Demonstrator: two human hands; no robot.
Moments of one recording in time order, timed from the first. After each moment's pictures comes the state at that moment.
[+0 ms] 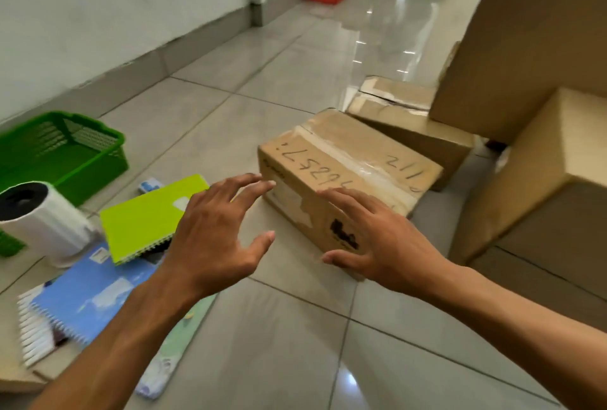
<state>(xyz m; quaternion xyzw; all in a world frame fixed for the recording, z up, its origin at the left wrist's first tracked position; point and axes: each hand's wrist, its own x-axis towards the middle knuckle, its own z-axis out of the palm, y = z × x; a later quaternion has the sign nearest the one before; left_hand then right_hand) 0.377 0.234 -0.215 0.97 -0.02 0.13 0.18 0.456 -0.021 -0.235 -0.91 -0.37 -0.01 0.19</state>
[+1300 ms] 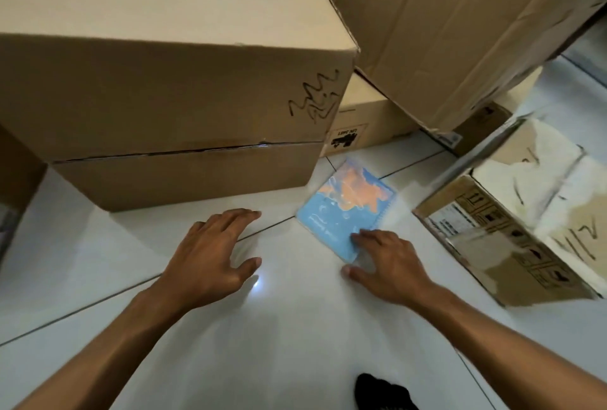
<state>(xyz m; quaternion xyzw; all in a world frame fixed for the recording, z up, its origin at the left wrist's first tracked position) 0.359 -0.210 -0.348 0.87 -0.43 -0.13 0.22 0.168 -0.482 -0.363 -0.95 0.24 0.14 0.10</state>
